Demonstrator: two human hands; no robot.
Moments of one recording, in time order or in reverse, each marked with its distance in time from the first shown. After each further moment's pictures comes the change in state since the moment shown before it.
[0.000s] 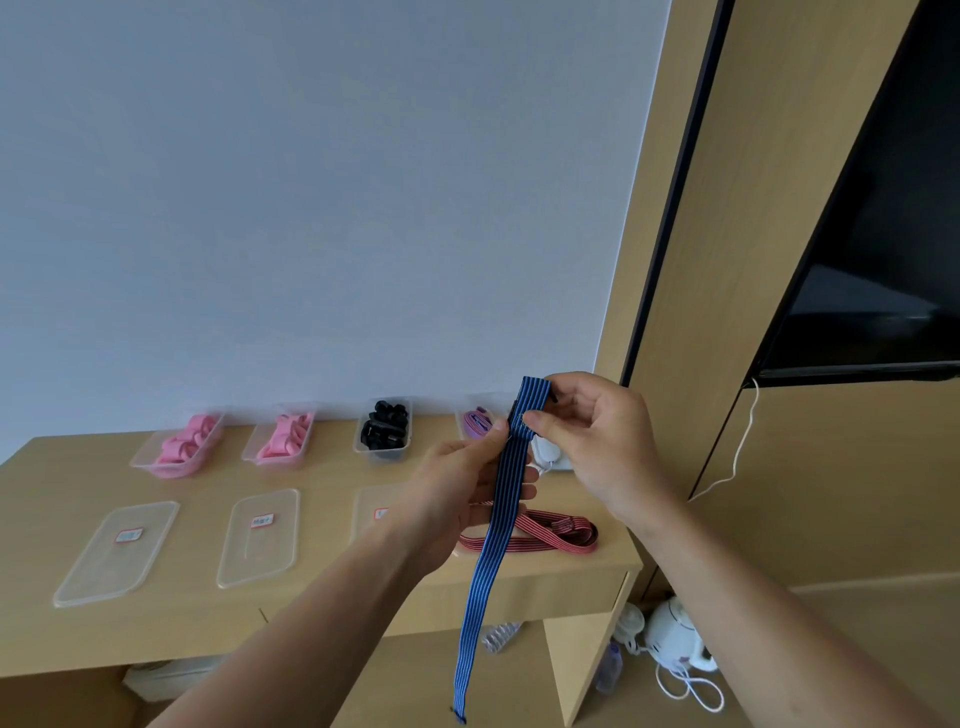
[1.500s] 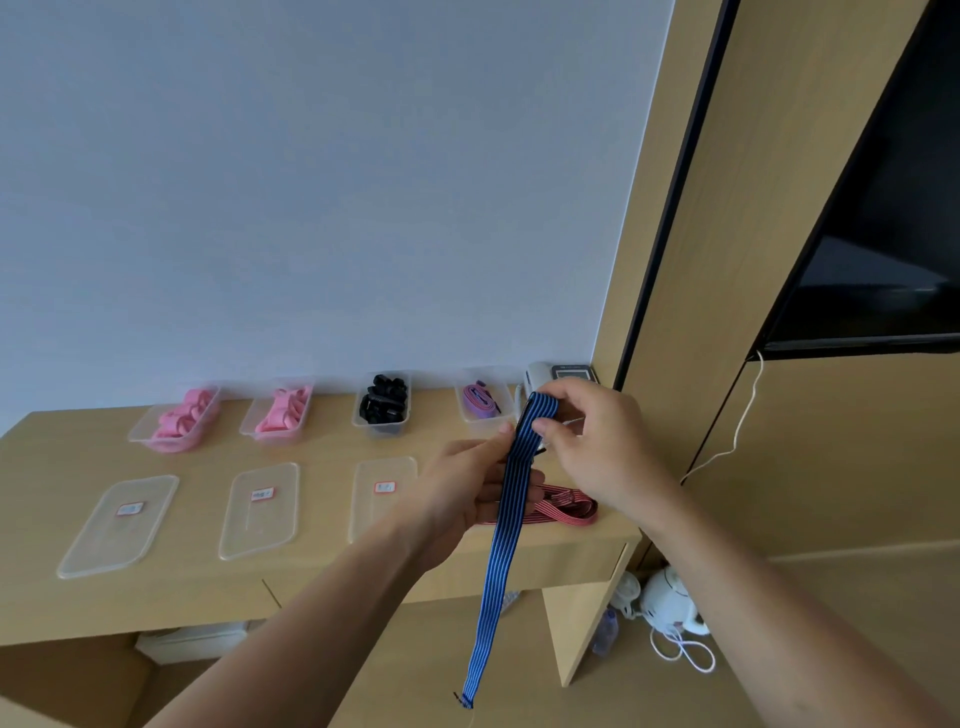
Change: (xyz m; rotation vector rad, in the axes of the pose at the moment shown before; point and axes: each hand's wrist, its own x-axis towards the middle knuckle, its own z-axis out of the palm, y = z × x) left_hand 0.002 -0.023 -0.001 0.041 -0.001 -0.082; right_hand -0.010 0.026 -0.003 -0.466 -0.090 -0.017
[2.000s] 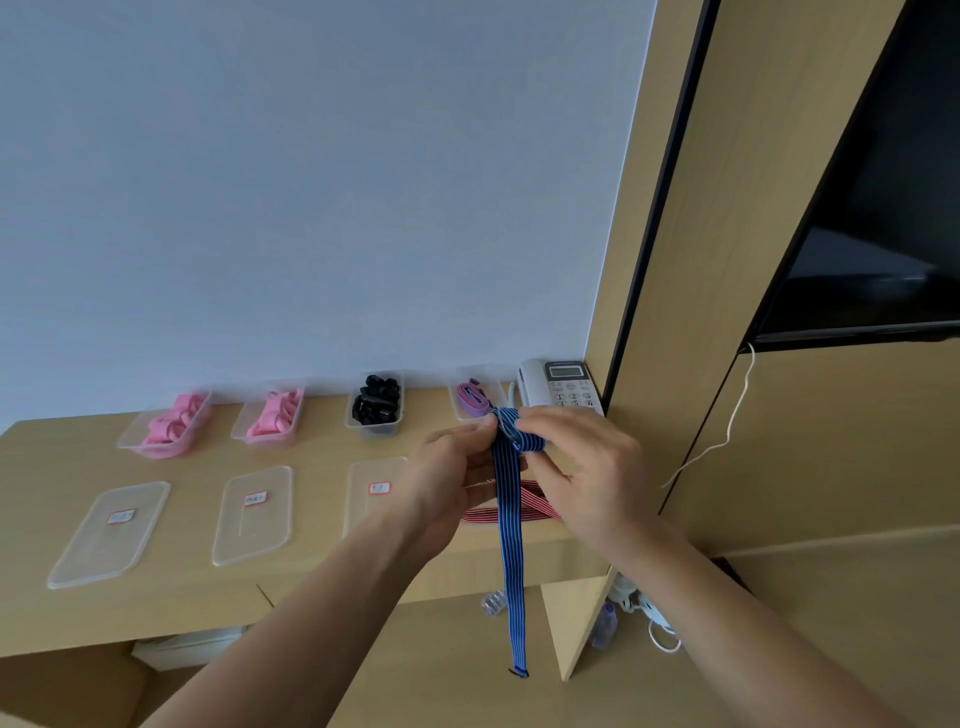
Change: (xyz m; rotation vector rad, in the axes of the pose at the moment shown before) left_hand 0.004 0.007 0.003 -0.162 0.029 0.036; right_hand -0.028 0.020 0.015 -0.140 0.312 -0.505
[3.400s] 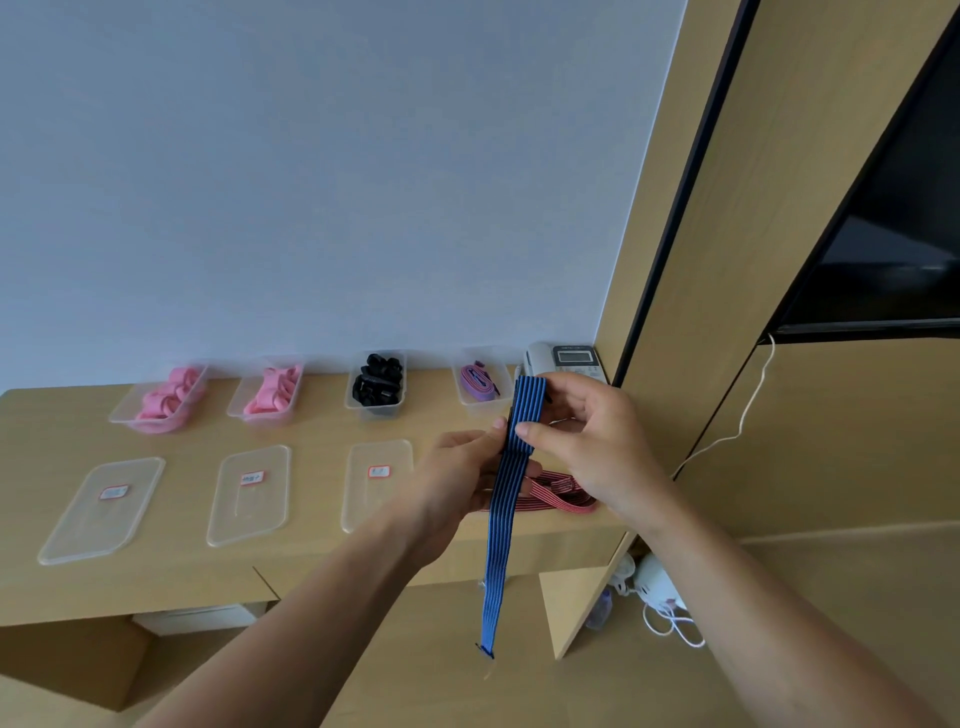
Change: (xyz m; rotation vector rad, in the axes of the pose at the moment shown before) left_hand 0.014 -0.012 -0.012 0.209 -0.008 -0.029; right_hand 0.025 0.020 0.017 0.570 -0.301 0.607
